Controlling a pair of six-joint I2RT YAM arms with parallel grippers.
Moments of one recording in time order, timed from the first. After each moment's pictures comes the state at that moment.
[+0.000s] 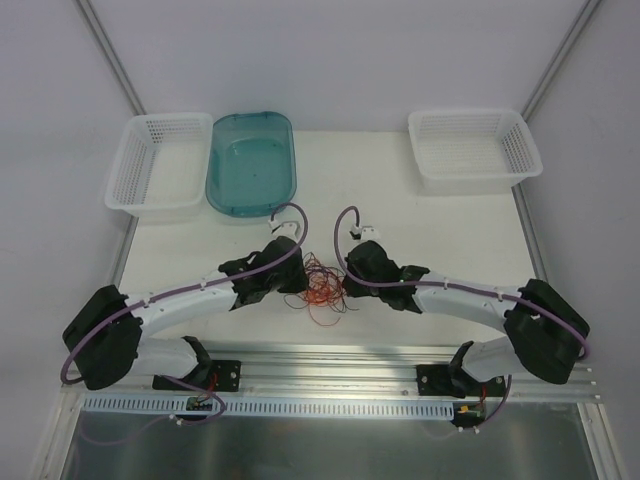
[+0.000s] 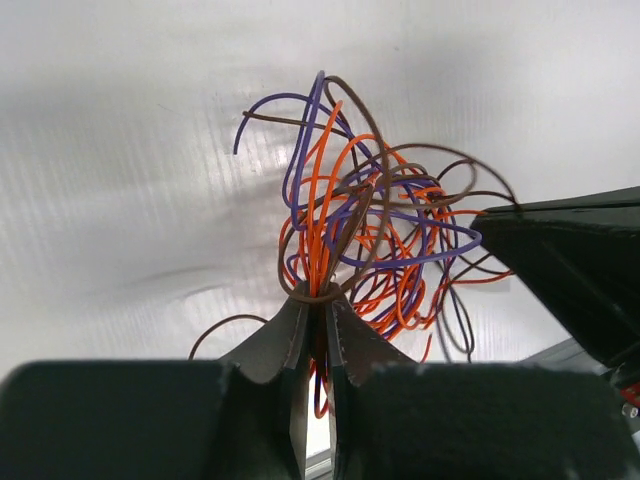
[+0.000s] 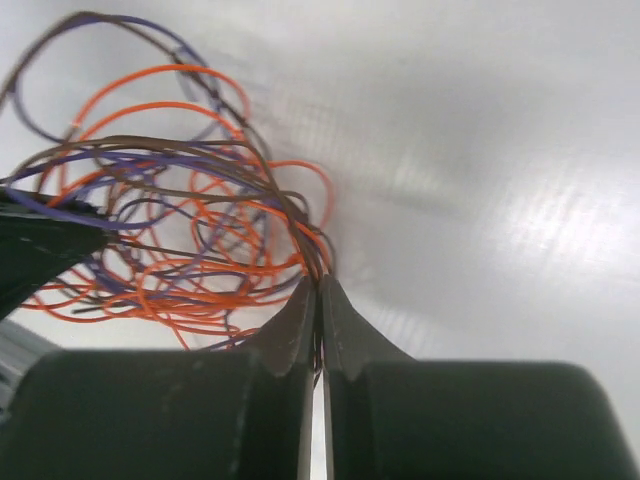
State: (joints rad) left arm -0.87 1.29 0.68 -0.21 -0.17 -0.75; right arm 0.94 1.41 0.70 -0.10 0.18 0.68
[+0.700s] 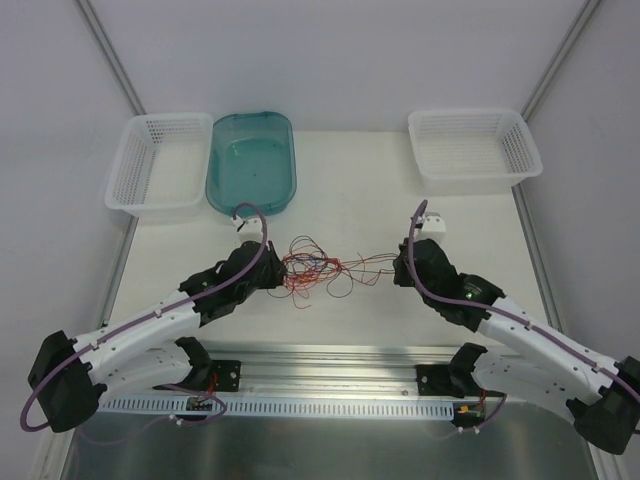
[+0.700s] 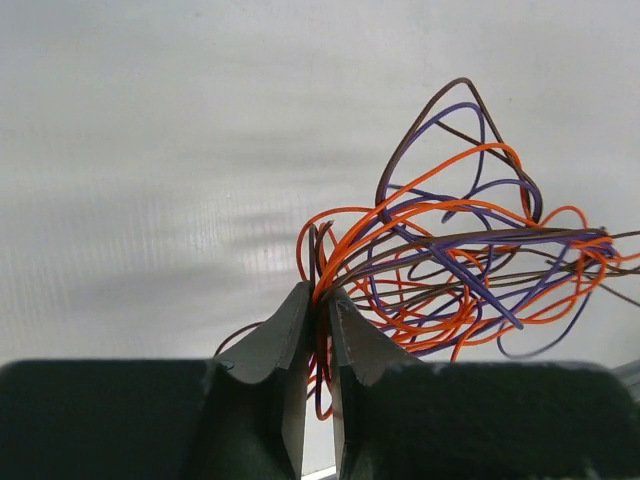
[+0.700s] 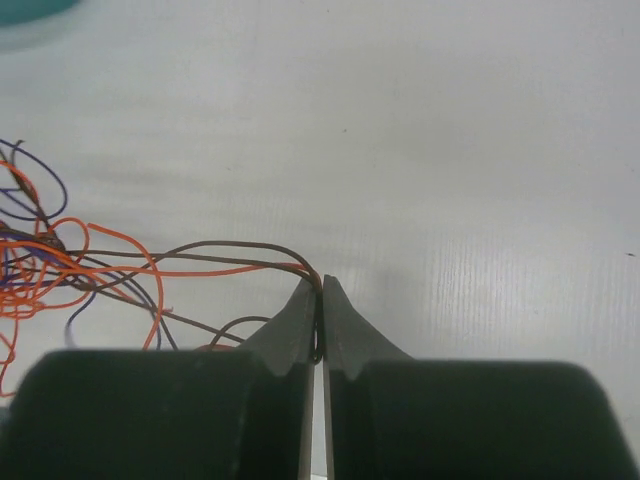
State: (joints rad) left arm -0.82 0.94 0.59 -0.29 -0.35 -0.72; right arm 0.85 0.90 0.70 -0.48 0.50 0.60
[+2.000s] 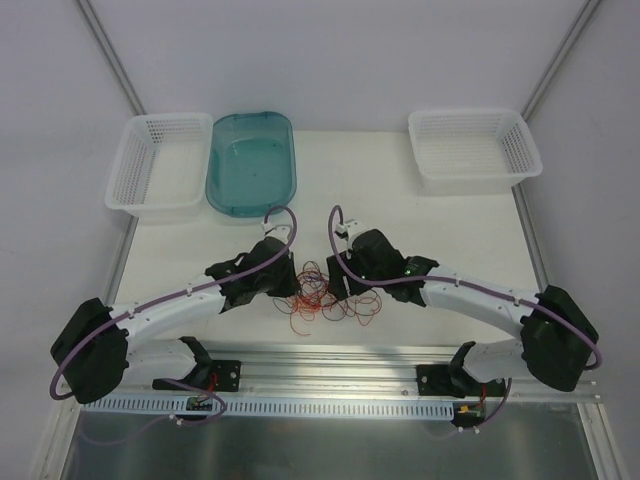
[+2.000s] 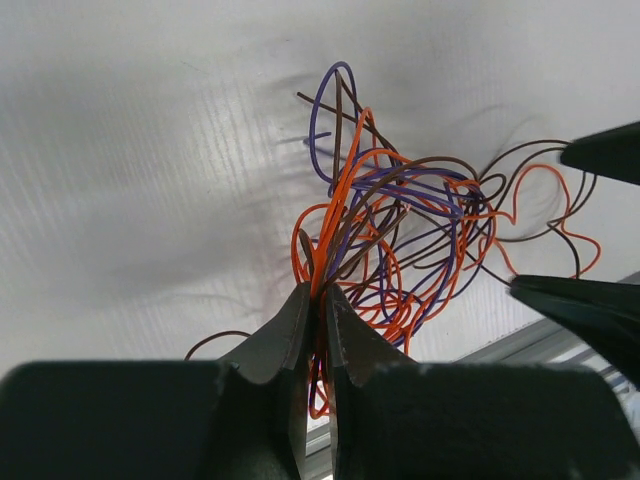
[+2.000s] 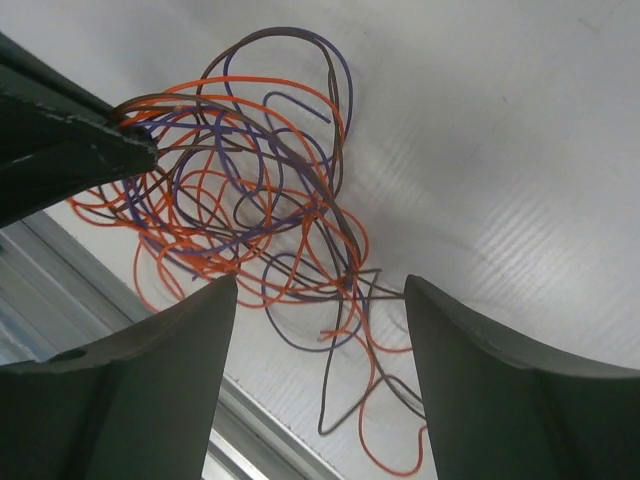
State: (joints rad) left arm -0.81 1.18 0.63 -0.29 -0.09 -0.67; right arm 0.91 1.30 0.78 -0.24 -0.01 0.38
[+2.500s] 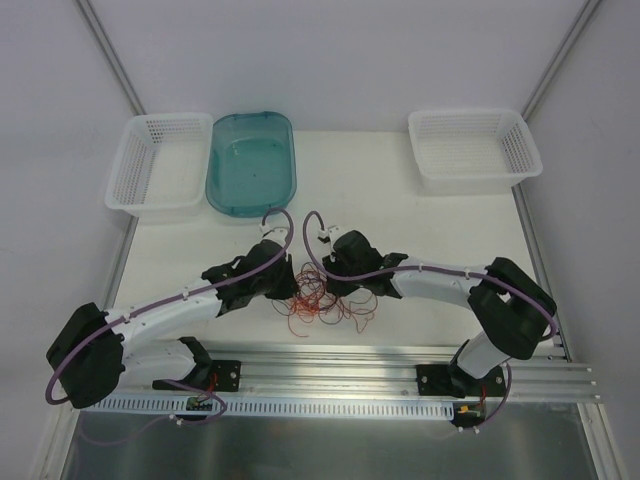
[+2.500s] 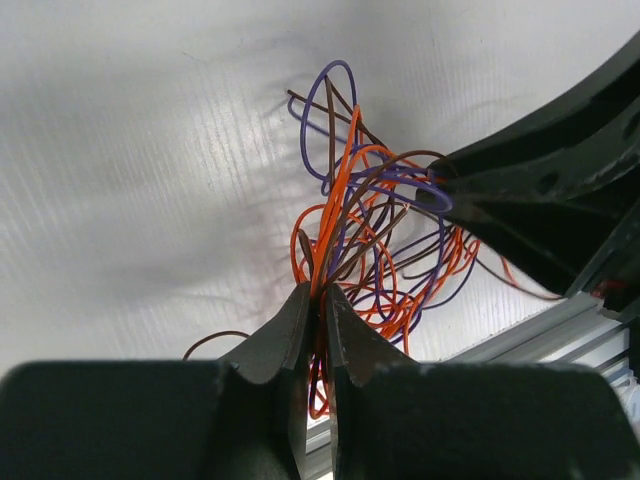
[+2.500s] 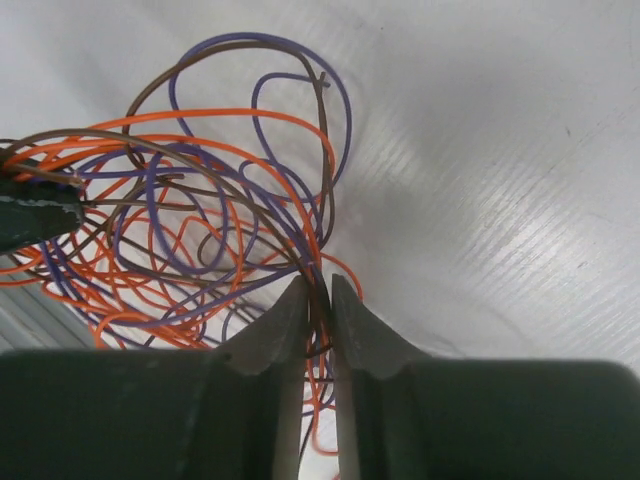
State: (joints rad) left arm -0.81 1.14 0.60 -0.27 -0.08 -0.67; right arm 0.91 1.58 0.83 -0.11 -0.06 0.34
